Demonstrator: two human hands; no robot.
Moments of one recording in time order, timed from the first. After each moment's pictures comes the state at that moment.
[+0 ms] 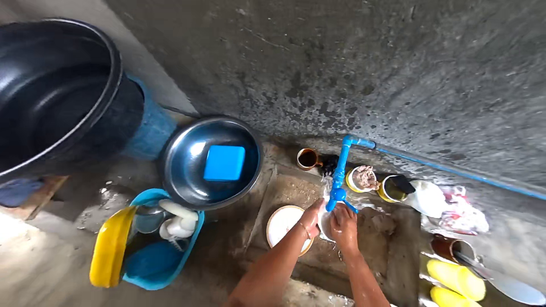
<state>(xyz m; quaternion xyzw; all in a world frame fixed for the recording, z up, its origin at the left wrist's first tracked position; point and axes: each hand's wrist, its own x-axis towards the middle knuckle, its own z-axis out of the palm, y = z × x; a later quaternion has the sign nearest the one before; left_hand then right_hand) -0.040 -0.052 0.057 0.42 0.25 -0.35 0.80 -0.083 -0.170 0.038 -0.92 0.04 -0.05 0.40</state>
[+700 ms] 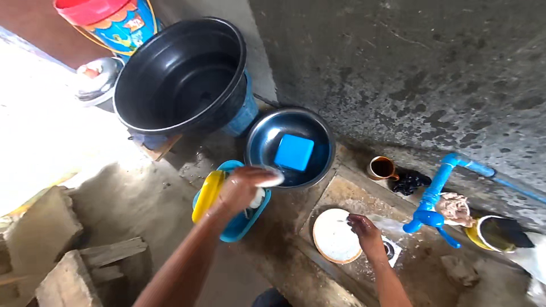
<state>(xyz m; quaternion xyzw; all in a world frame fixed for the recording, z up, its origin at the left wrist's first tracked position) -0.087 0.297 0.199 0.97 -0.09 0.03 0.21 -0.074 -0.081 0.021 -0.78 0.04 0.21 0.59</state>
